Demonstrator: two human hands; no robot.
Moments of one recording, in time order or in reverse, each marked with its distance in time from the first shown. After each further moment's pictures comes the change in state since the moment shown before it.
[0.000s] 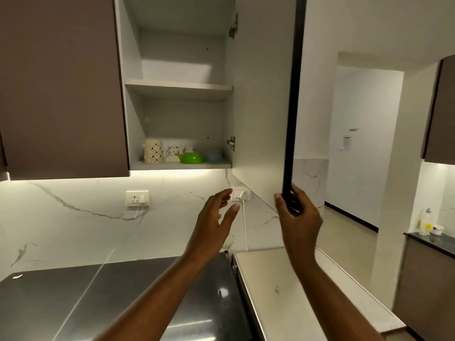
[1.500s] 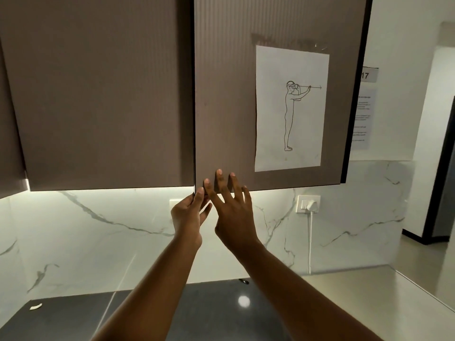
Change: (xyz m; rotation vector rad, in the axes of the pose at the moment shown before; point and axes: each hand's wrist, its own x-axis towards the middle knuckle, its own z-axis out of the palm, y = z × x) left_hand 0.170 -0.287 -0.234 -0.678 0.488 -0.432; right_hand -0.056 0.097 0.473 -0.720 -0.499 -0.638
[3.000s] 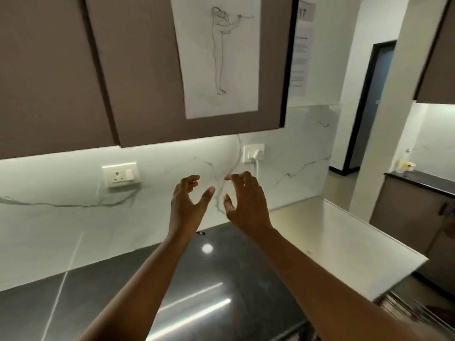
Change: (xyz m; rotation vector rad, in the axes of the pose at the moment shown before) left_hand -0.051 -0.107 0.031 0.686 -0.358 0.306; right_hand -0.122 0.101 -0.039 -0.015 -0.009 0.358
